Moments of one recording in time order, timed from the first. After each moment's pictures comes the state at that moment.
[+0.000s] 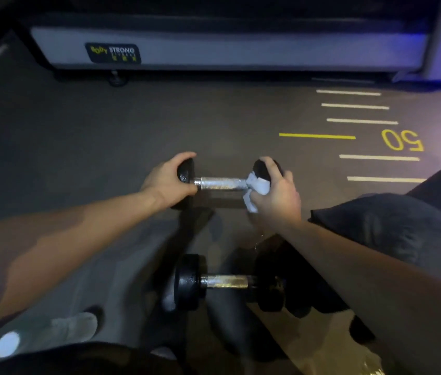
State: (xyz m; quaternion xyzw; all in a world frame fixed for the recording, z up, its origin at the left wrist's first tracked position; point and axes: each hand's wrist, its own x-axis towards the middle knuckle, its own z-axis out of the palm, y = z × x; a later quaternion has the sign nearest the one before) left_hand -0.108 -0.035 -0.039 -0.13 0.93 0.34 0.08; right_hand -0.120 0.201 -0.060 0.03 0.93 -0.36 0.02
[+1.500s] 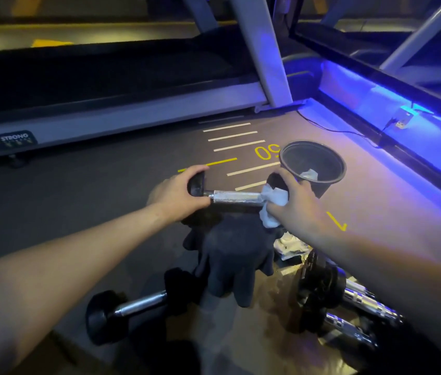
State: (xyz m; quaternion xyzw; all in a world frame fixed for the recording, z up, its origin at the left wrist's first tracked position) left_hand -0.070 0.226 0.088 0.13 0.94 0.32 0.04; right_hand 0.004 0.483 0.086 0.11 0.95 -0.28 -0.07
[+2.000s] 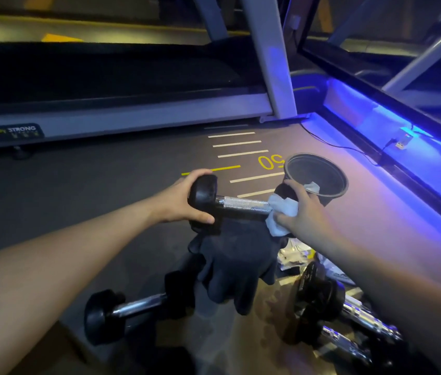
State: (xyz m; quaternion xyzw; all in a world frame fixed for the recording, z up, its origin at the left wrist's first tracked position) left_hand -0.087 0.193 0.080 0.23 0.87 0.41 0.17; right_hand 0.000 0.489 0.088 0.12 0.96 -0.26 -0.03
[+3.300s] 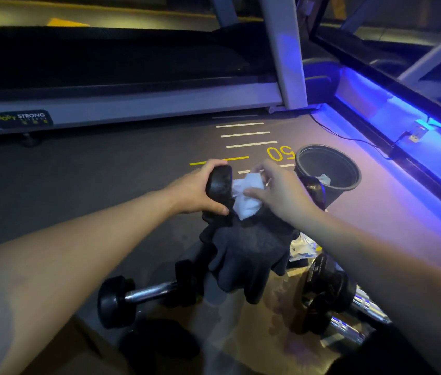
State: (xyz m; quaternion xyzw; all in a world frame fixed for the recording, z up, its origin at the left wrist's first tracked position) left_hand -0.077 0.201 0.090 0.21 0.91 0.33 0.13; right_hand -0.030 0.415 0.111 -0.04 0.95 -0.31 -0.07
